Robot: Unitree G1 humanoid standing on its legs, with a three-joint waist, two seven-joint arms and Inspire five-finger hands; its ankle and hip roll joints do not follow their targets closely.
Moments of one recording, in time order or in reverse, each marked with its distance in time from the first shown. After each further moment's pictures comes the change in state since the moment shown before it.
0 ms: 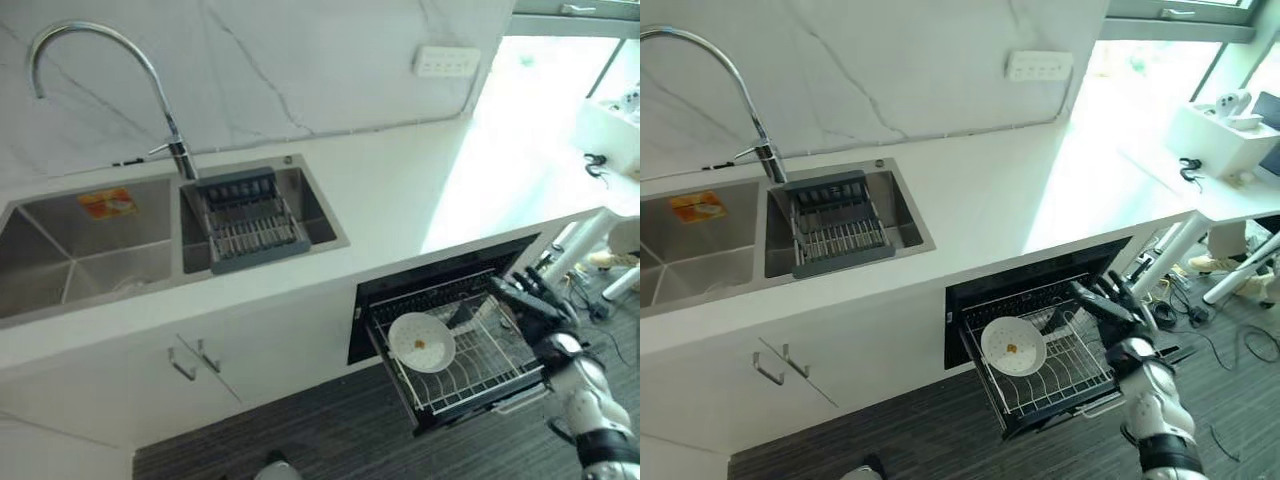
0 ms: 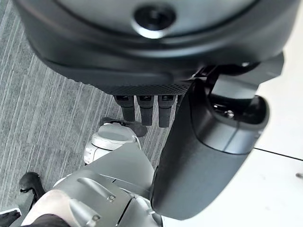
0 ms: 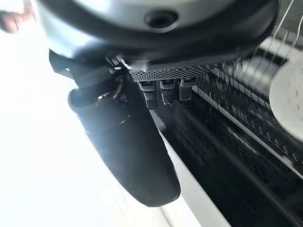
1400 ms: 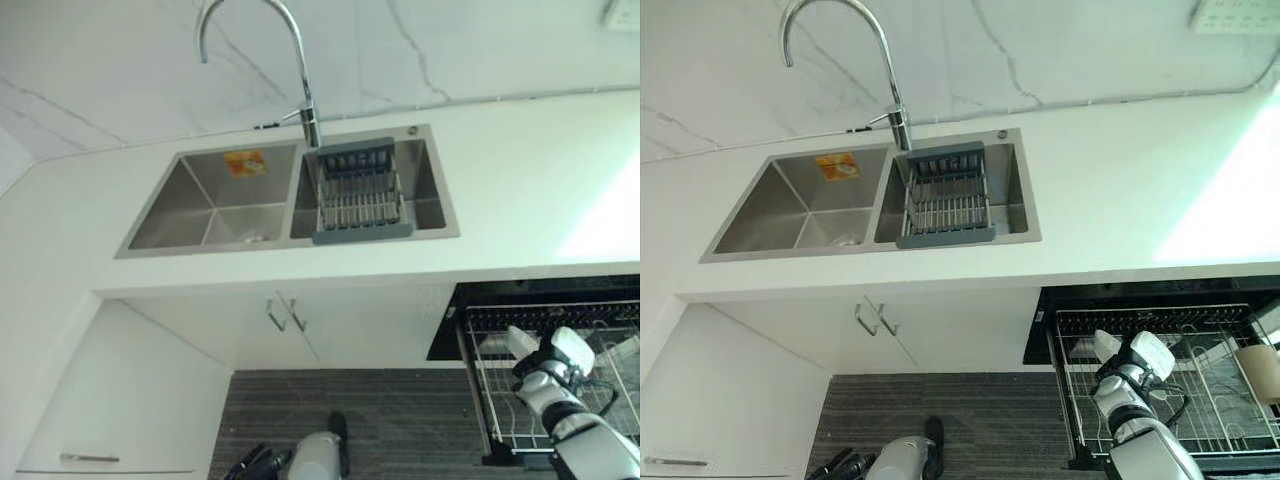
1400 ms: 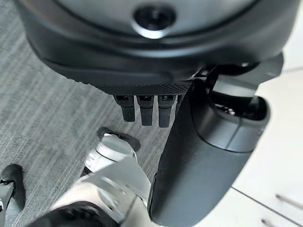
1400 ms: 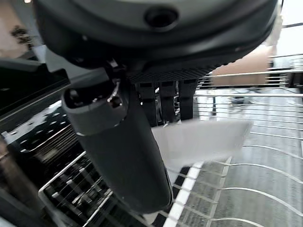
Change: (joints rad) left arm -0.079 -0.068 -0.079 -0.077 0.040 0.018 -0.049; right arm -0.365 0.002 0.641 0.736 -0.980 0.122 -0.594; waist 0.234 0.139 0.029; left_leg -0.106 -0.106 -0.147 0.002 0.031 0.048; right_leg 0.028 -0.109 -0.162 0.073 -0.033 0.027
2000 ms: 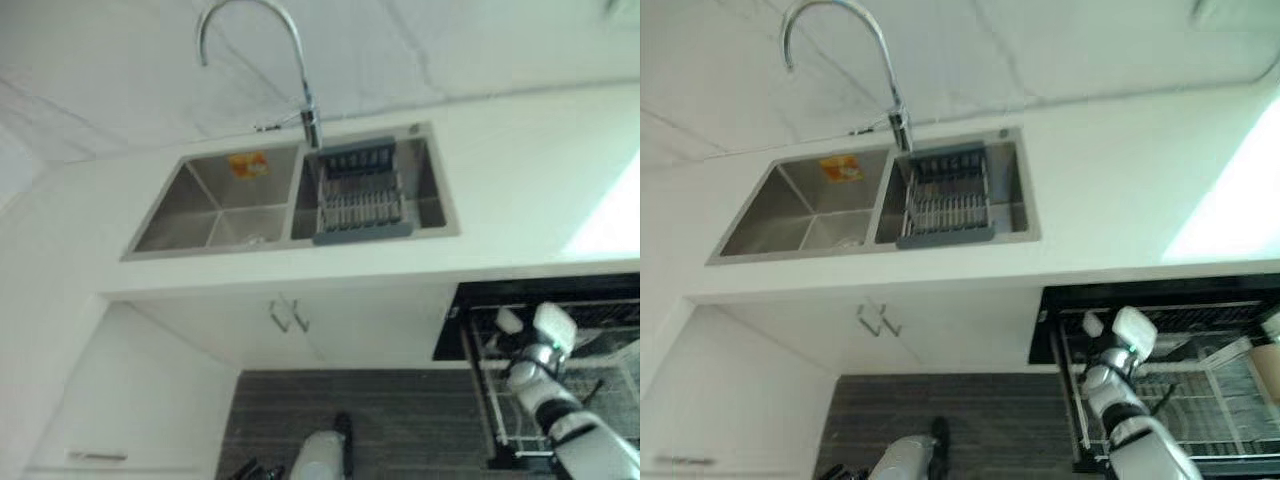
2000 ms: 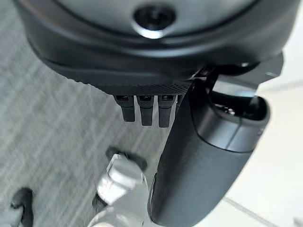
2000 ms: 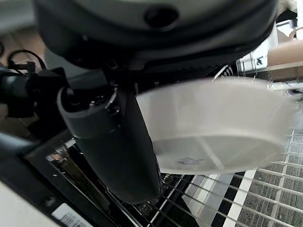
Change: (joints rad) left arm 0.011 0.024 -0.032 0.041 -0.001 0.000 0.034; right arm -0.073 -0.044 0.030 -0.075 -0.105 -0.083 -0.083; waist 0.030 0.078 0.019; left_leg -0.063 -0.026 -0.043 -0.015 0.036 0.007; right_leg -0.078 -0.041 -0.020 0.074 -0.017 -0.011
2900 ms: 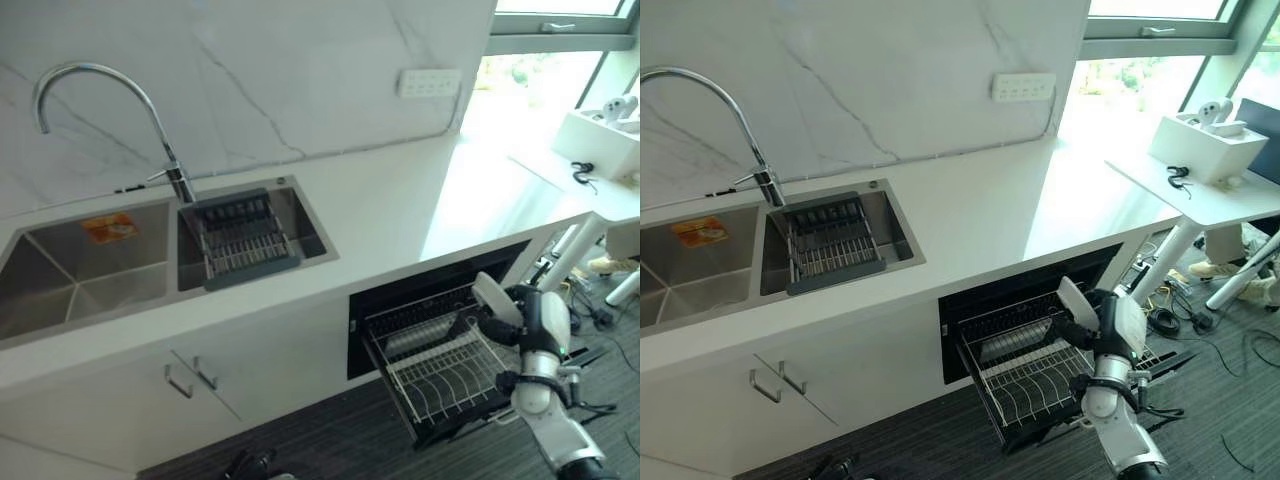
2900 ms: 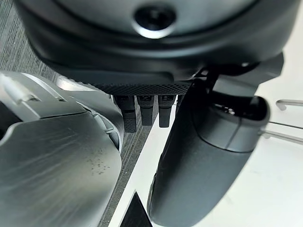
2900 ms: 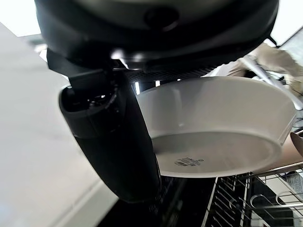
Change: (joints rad) left arm 0.006 -0.065 0.147 -0.020 -0.056 -0.033 0.038; right arm 0.529 0.023 -0.205 -0.815 -0.098 -0.133 0.046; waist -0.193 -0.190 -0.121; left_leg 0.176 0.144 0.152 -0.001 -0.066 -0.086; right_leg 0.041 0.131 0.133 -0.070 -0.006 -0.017
